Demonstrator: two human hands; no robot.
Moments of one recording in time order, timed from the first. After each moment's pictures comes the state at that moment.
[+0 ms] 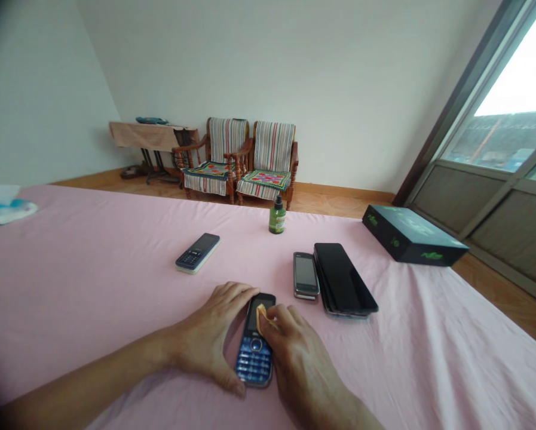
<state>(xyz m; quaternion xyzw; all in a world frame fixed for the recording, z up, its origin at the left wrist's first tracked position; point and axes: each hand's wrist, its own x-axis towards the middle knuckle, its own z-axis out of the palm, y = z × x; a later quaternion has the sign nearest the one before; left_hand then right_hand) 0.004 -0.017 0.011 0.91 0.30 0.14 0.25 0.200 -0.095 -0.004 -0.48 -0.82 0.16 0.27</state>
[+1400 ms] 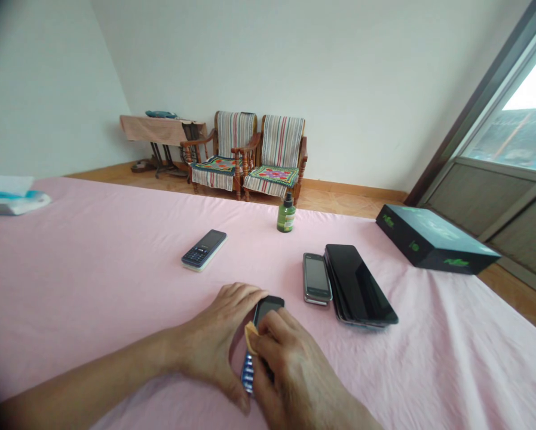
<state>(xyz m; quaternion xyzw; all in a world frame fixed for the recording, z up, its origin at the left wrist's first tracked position) 0.006 -0.016 0.014 0.91 0.28 0.16 0.27 0.183 -0.089 0.010 -0.42 -0.85 0.18 0.27</state>
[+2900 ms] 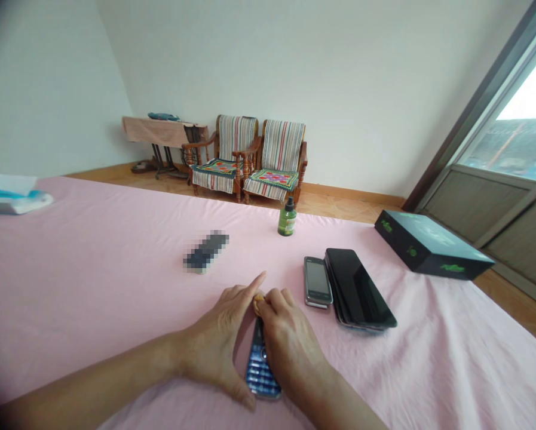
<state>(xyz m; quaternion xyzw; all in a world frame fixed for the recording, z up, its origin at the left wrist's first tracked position) 0.004 -0.021 -0.008 0.89 0.30 0.22 0.28 0.176 -0.058 0.002 -0.49 -0.83 0.11 0.24</state>
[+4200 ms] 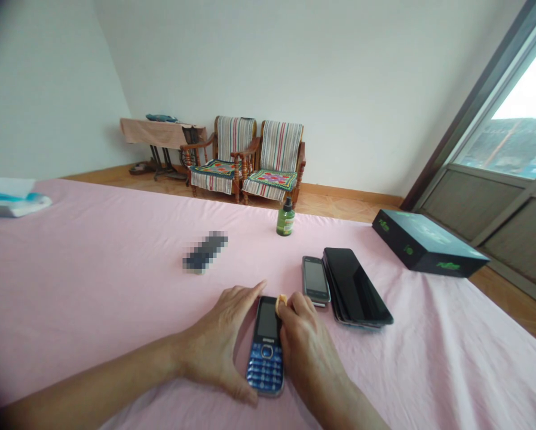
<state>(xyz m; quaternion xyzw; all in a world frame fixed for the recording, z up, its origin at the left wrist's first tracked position) 0.007 -0.022 0.000 0.89 0.32 0.17 0.26 0.198 -0.068 -0.008 -0.55 -0.78 0.10 0.27</state>
